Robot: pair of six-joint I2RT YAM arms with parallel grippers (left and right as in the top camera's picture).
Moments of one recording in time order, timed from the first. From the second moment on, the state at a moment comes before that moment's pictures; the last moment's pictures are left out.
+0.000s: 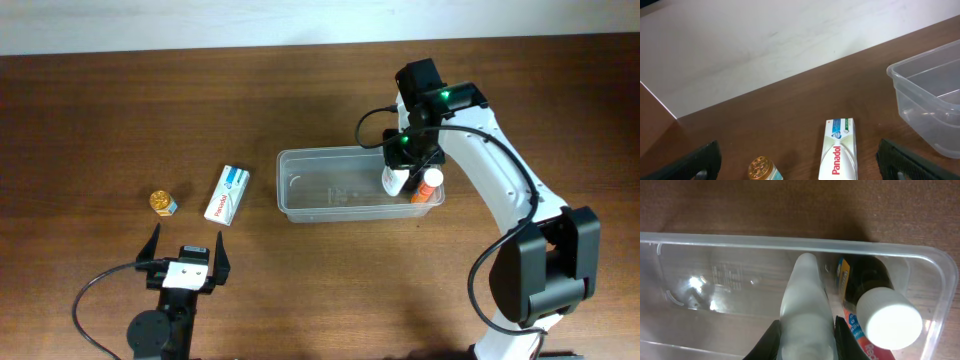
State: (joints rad) left arm 0.05 0.01 0.01 -0.06 0.11 0.34; right arm 0.25 1.90 1.62 -1.10 -0.10 0.24
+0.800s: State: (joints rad) left arm 0.05 0.01 0.01 -0.06 0.11 0.34; right arm 0.25 1.90 1.59 -1.07 -0.10 0.24
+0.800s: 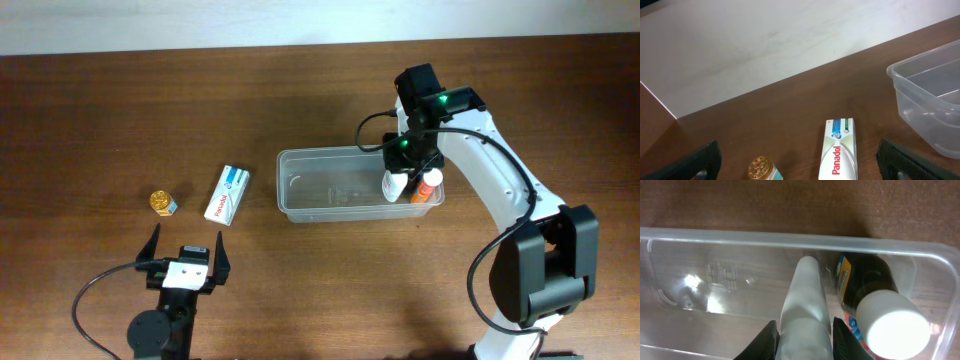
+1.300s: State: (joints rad) left arm 0.05 0.01 0.01 -0.06 0.11 0.34; right arm 0.25 1.90 1.71 -1.14 -0.09 0.23
